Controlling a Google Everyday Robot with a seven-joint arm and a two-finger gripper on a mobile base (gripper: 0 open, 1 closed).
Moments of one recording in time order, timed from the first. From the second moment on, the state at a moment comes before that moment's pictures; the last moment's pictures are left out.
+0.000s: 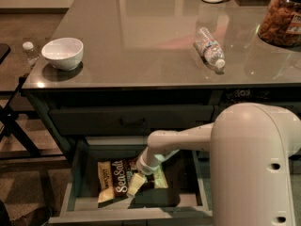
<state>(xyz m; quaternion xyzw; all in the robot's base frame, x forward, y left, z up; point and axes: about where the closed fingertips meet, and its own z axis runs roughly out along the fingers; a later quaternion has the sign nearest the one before) 0.521 0.059 0.404 -0.59 0.77 0.22 0.13</state>
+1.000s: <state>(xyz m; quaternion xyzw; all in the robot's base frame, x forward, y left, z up) 0.511 0.047 0.368 -0.58 0.77 0.22 0.12</state>
